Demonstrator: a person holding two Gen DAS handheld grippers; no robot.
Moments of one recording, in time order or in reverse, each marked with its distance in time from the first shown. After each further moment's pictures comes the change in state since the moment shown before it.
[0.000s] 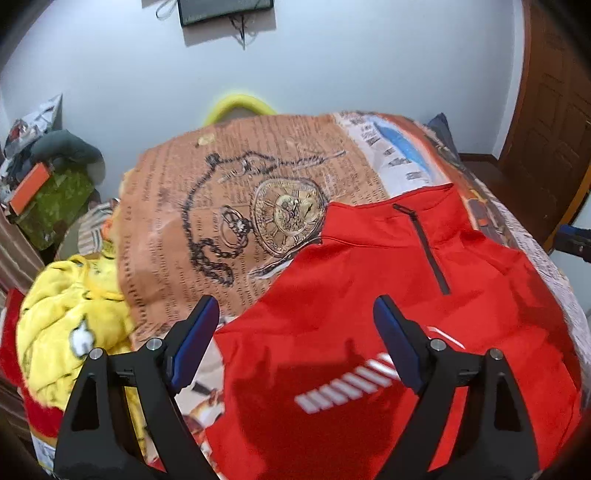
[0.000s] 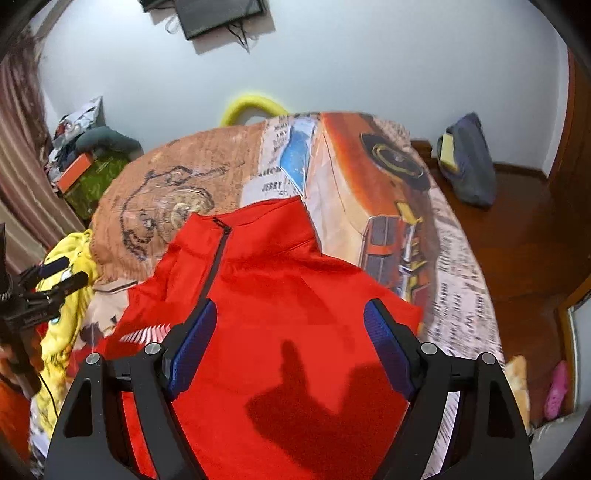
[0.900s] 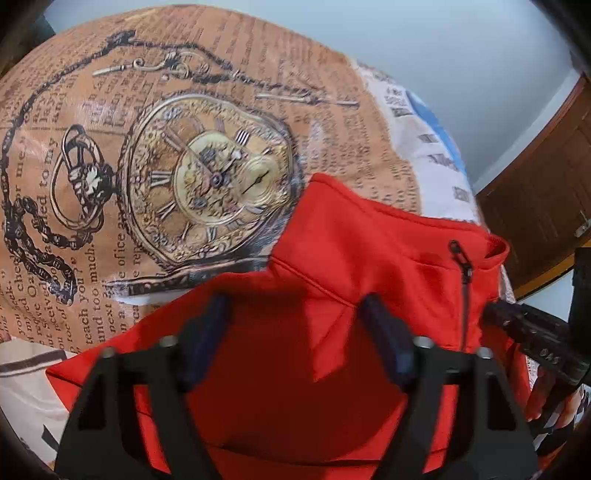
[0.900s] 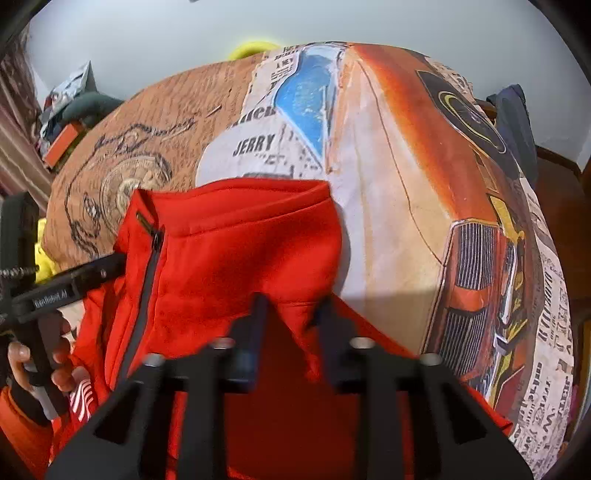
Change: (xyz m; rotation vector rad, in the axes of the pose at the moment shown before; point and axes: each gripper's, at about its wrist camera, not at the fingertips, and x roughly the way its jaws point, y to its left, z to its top) left arm 0.171 -0.012 0.032 -0.286 0.138 -0.283; right arm 0.132 -0.001 0.032 -0.052 0.165 0.059
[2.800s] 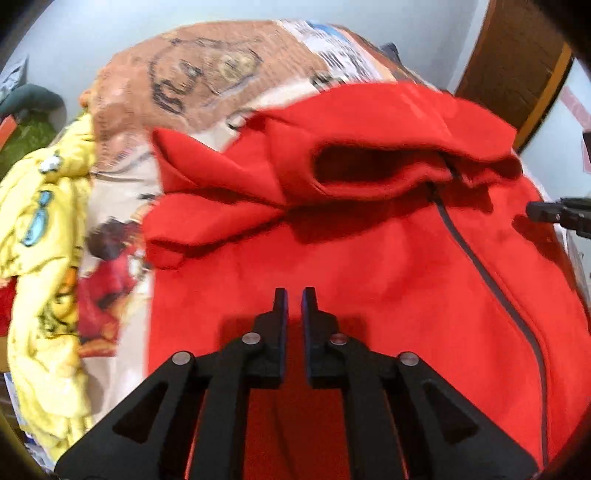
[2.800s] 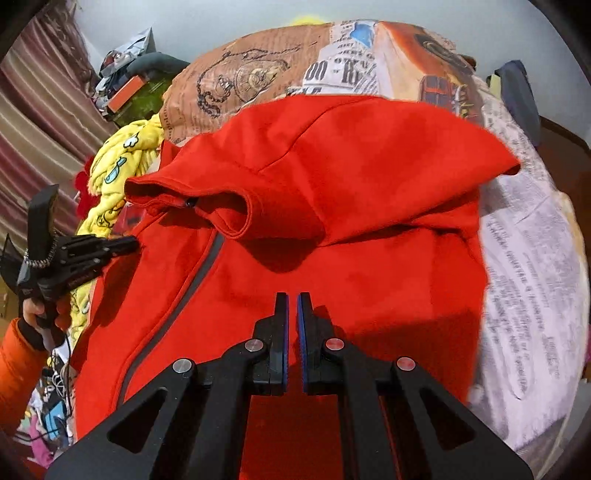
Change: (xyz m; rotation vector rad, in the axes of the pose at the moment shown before) left arm -0.218 -0.018 -0.262 0.319 0.107 0.159; right arm -0.151 0.058 -0.225 -0.043 0.067 0.123
